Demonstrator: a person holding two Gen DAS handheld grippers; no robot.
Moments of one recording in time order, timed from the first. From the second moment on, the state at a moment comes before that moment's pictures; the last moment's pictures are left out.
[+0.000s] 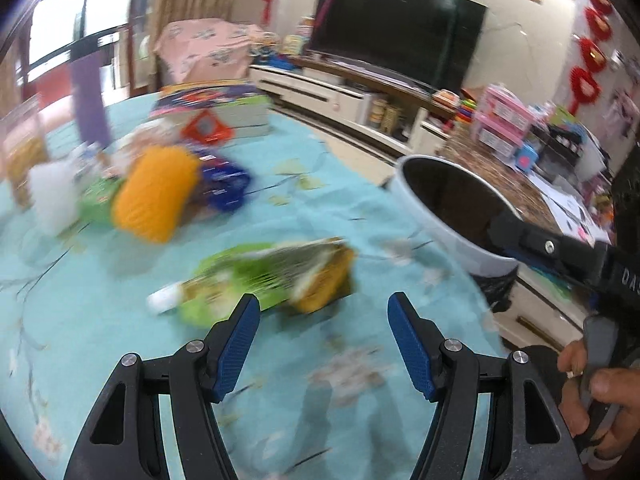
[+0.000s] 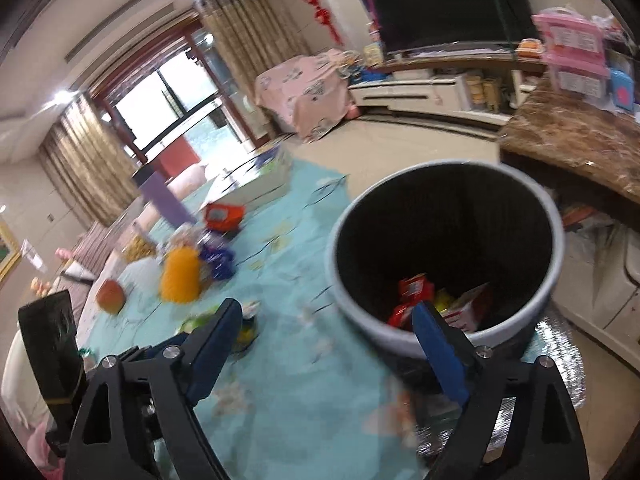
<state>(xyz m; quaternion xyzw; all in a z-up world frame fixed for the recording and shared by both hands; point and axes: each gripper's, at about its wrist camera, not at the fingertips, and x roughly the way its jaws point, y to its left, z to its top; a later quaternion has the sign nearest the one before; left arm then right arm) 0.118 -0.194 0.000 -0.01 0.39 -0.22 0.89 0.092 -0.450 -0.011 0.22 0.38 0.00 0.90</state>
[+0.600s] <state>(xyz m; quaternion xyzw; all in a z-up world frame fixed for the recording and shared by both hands) 0.095 -0.078 0.000 -0.07 0.40 -0.10 0.91 0.112 -0.357 -0.040 0.19 0.42 0.09 0.88</state>
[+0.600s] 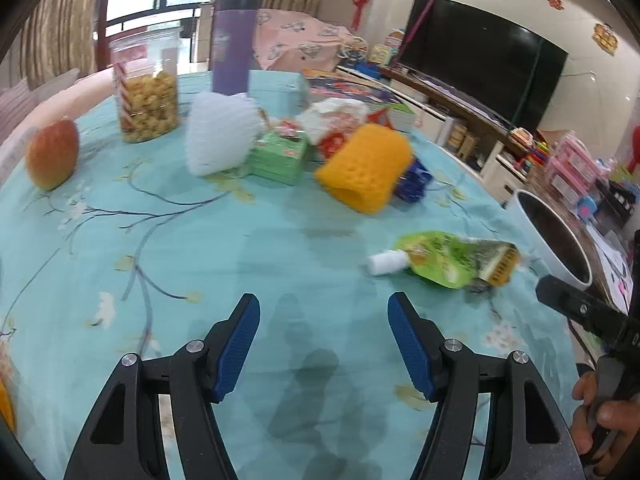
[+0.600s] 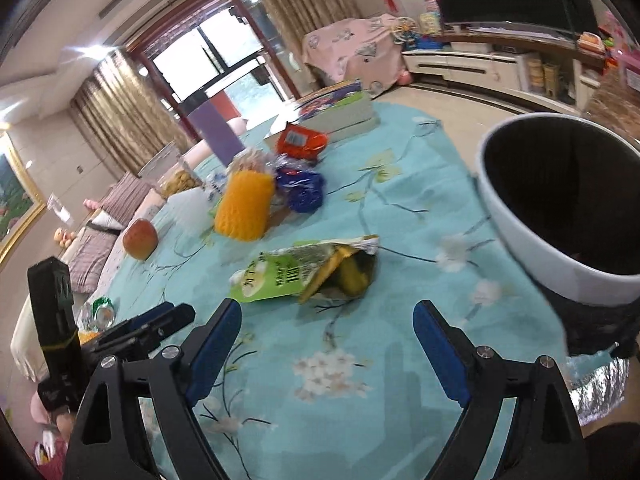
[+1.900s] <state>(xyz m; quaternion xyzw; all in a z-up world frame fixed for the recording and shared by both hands) 0.232 -0.038 -0.018 -0.03 0.40 -0.09 0.91 0.185 -0.315 -0.054 0.02 0.48 0.22 0.85</state>
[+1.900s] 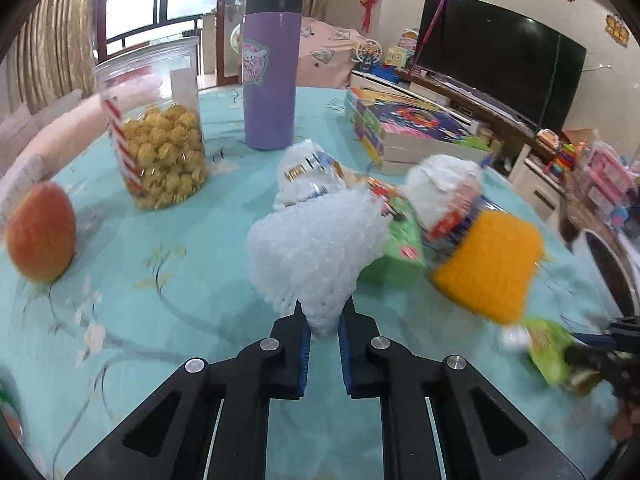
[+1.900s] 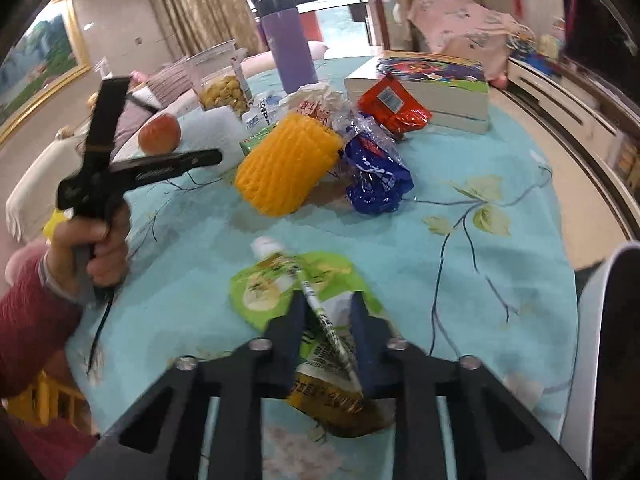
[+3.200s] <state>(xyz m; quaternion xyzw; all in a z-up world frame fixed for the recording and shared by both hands) 0.167 -0.128 -0.014 -0.07 0.44 -0.24 0.86 0.120 -0.365 -0.032 0.19 0.42 0.09 0.88</state>
